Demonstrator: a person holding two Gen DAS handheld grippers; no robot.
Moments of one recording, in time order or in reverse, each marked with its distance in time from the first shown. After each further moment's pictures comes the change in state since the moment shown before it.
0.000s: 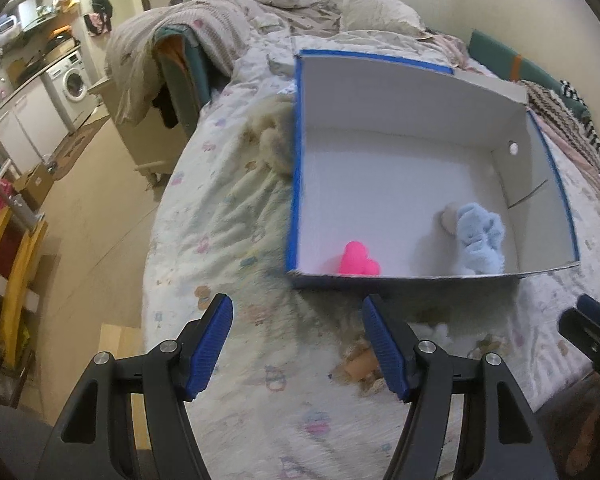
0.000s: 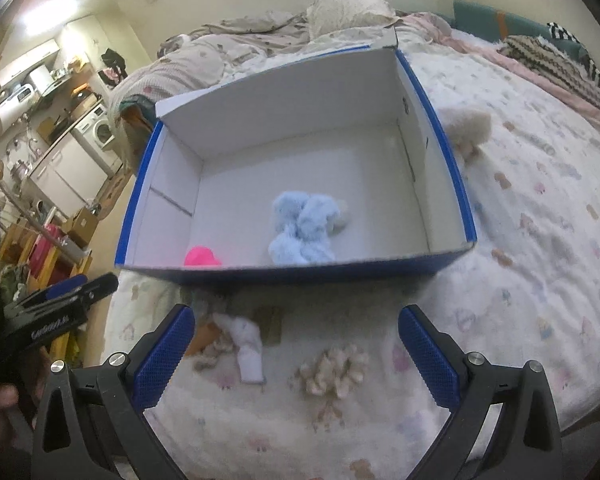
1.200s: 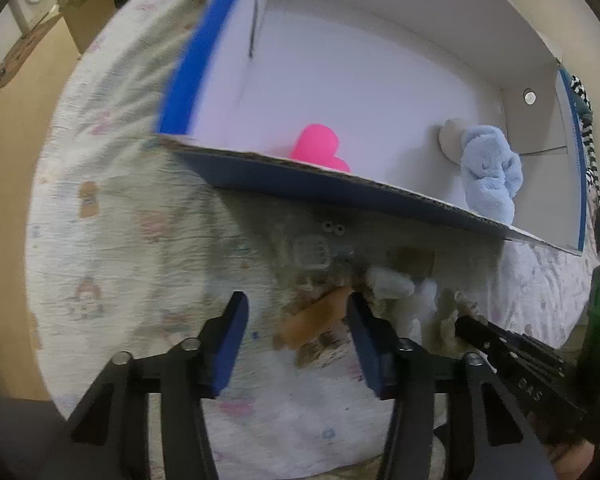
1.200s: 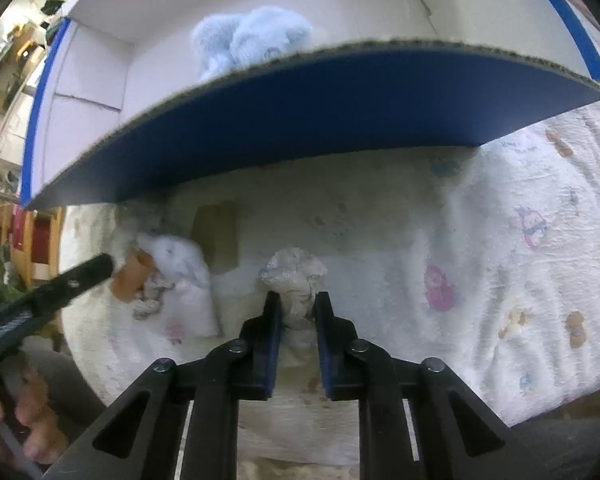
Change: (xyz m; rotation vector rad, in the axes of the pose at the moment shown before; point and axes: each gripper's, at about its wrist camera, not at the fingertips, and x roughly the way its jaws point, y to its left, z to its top) left arm 0.097 -0.005 -0.020 -0.134 0.382 -0.212; right arm 0.110 -0.006 -0.027 0.112 0.433 -0.036
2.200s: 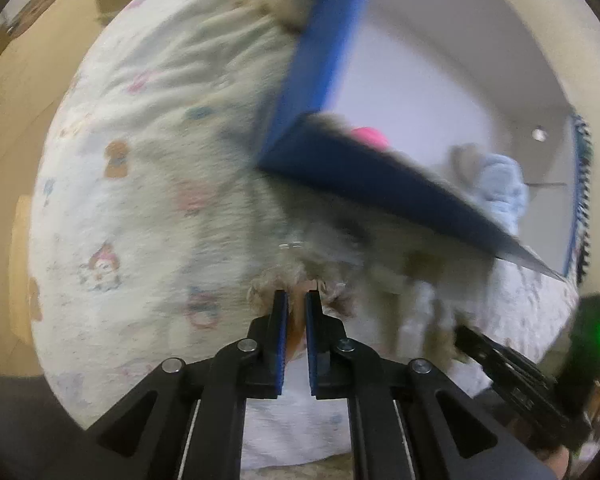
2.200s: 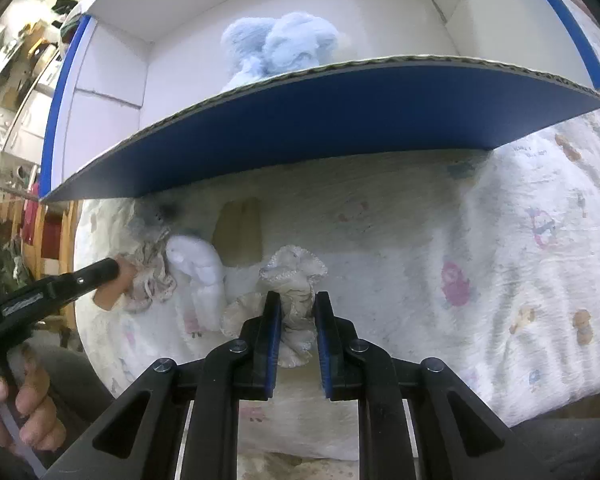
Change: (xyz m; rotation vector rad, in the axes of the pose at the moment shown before) left arm 0.003 0.031 -0.004 -0.117 0.021 -0.092; right arm -0.005 0.004 -0.008 -0.029 -0.004 0.028
